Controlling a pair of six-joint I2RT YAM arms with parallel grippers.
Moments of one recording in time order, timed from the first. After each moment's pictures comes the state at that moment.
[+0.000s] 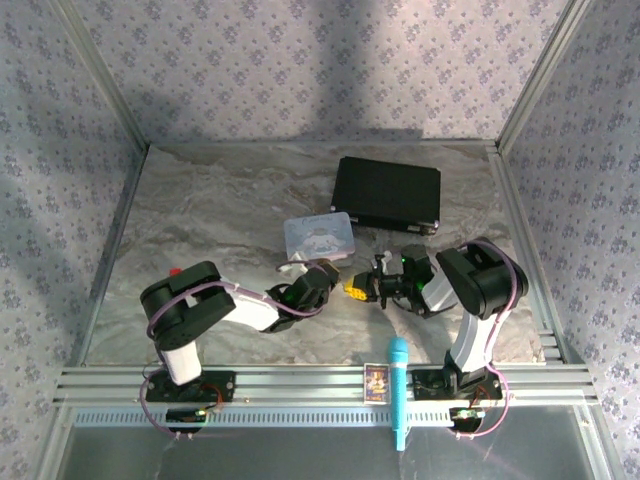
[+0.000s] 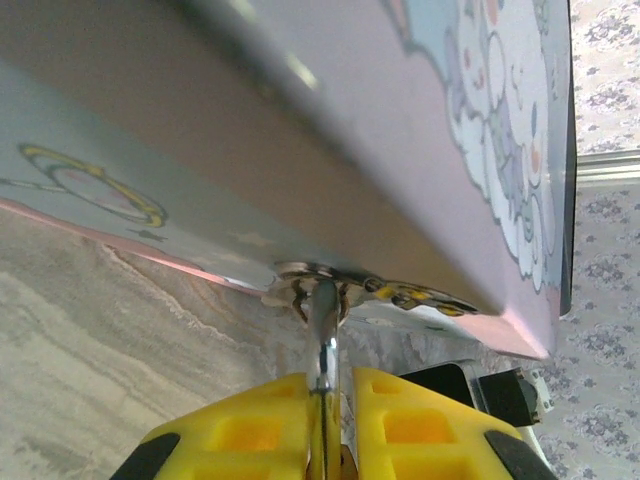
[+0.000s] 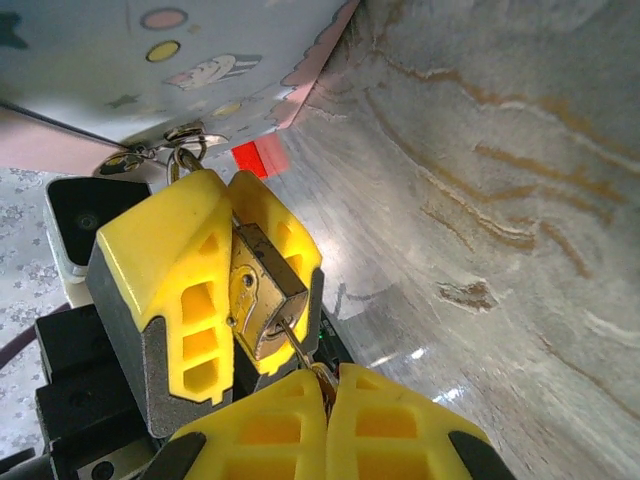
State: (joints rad) left arm -1.07 1.77 0.63 0.60 -0.42 -1.59; right arm 0.37 1.82 0.34 0.97 -1.02 1.37
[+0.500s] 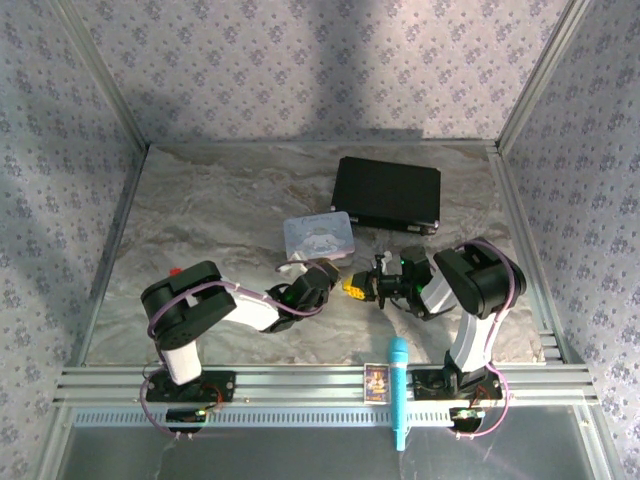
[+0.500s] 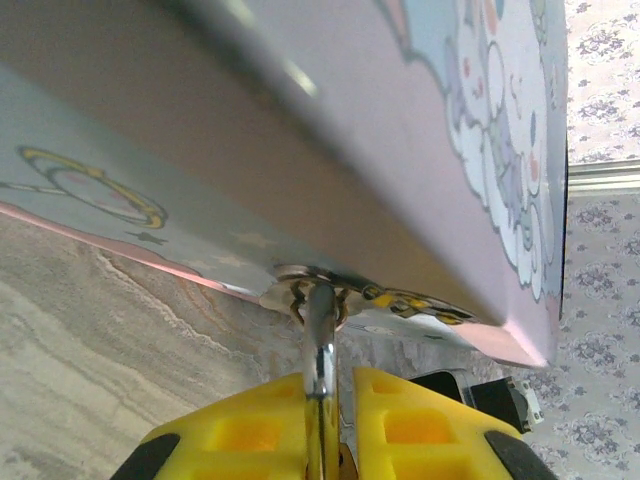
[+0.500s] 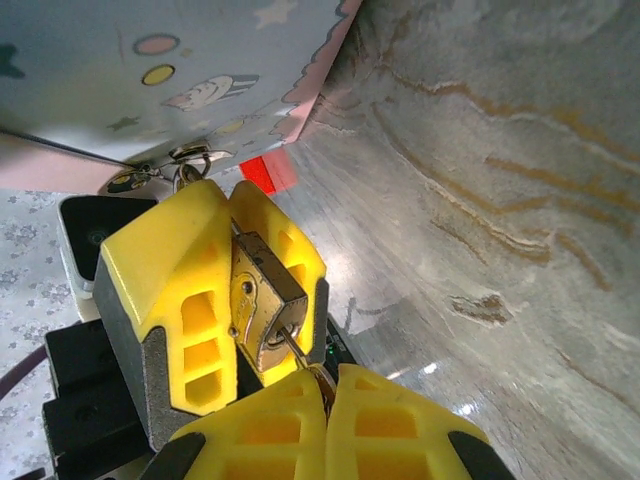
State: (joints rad) left arm -1.07 1.77 0.63 0.61 -0.43 -1.60; right arm 0.39 1.84 0.32 1.05 -0.97 1.44
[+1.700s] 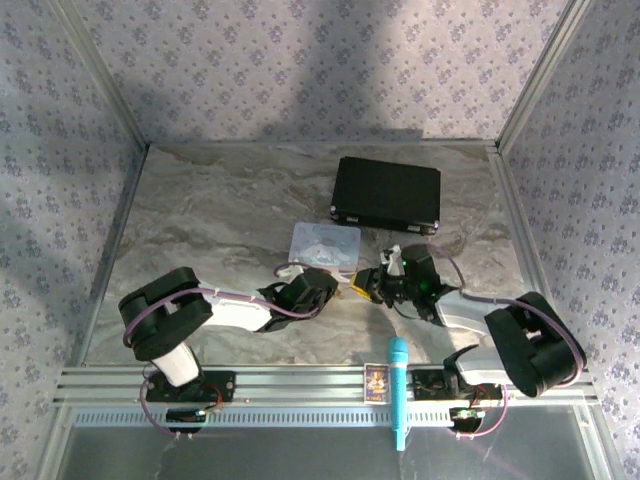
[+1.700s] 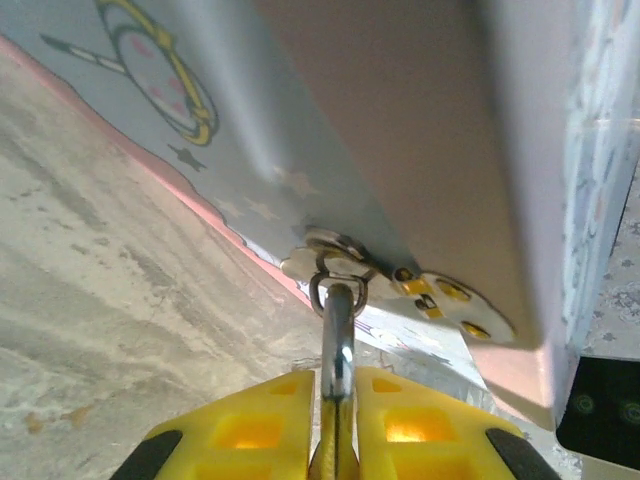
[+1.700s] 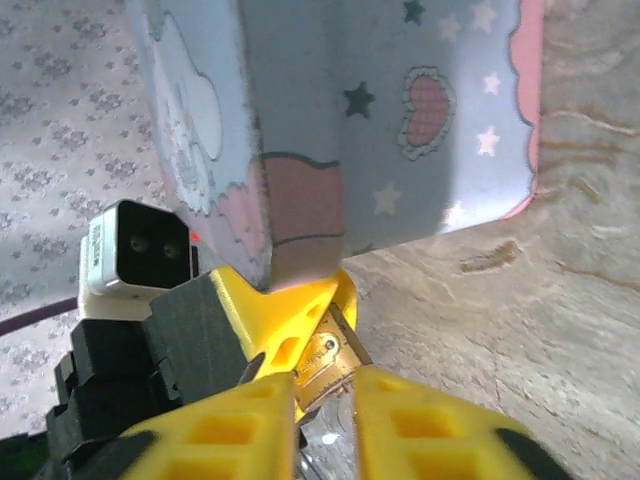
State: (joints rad) left arm -1.08 1.65 0.63 0.36 -0.26 -1.70; right arm 0.47 1.32 0.31 0.40 -0.66 1.12
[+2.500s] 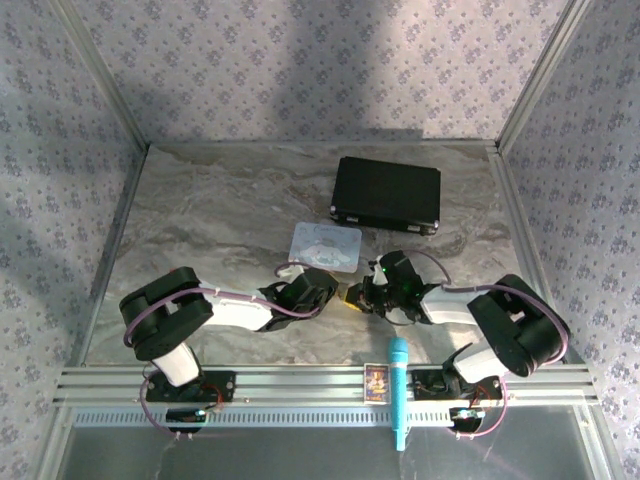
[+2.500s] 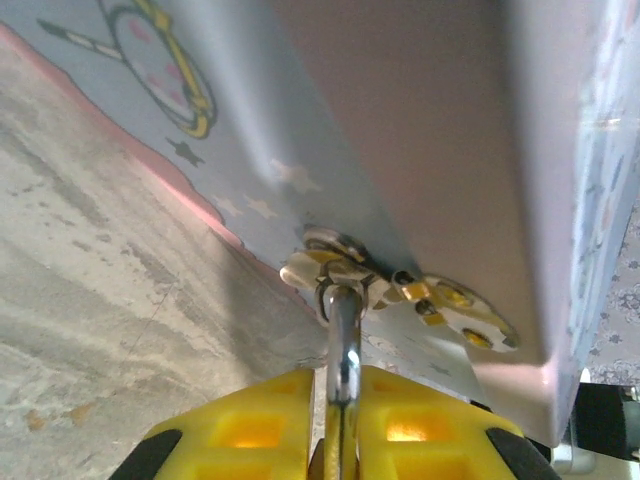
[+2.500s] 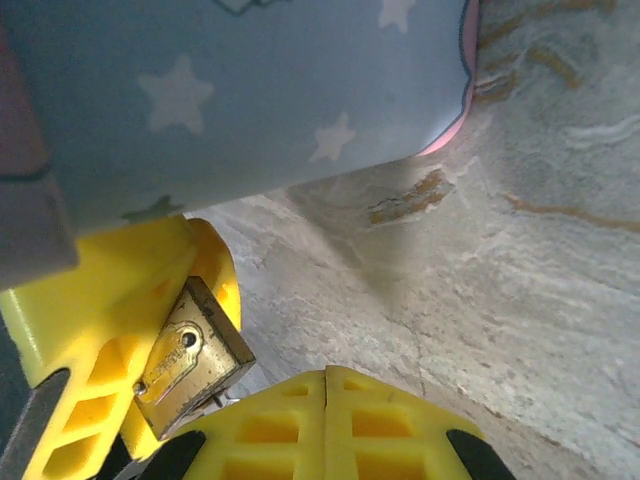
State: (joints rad) left arm -1.08 1.65 0.64 0.34 -0.26 -1.70; right arm 0.60 1.45 0.37 0.31 -0.55 1.06
